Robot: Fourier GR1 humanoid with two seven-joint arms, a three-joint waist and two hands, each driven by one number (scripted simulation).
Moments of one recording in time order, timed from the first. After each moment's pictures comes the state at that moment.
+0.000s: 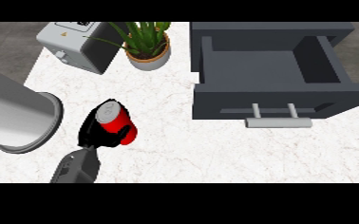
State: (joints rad) left arm -0.25 0.05 0.19 -0.91 0.25 -0.39 -0.28; right arm 0.46 -0.01 -0.74 -2.24 -0.55 0.55 0.22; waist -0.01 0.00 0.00
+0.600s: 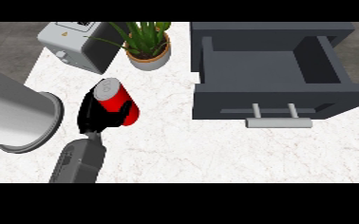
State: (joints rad) left arm -0.28 0.00 0.14 -1.14 0.32 -0.08 -0.22; right arm 0.44 -0.02 -0.74 -2.26 -0.56 0.52 0.24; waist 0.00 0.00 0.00
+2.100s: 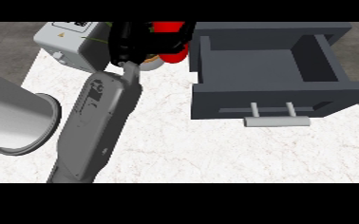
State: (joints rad) left arm -0.83 0.00 -0.06 -1.27 0.23 0.41 0.19; right arm 0.43 -0.01 -0.71 -2.30 -0.57 0.47 0.28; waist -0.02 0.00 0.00
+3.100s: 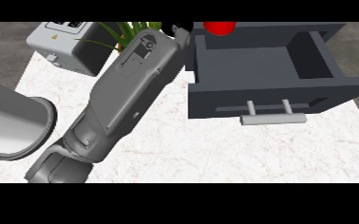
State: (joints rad) left arm -1.24 0.00 -0.20 -0.81 0.47 0.60 0.06; right arm 0.41 -0.01 -0.65 -2.28 -0.52 0.45 0.25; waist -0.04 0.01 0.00
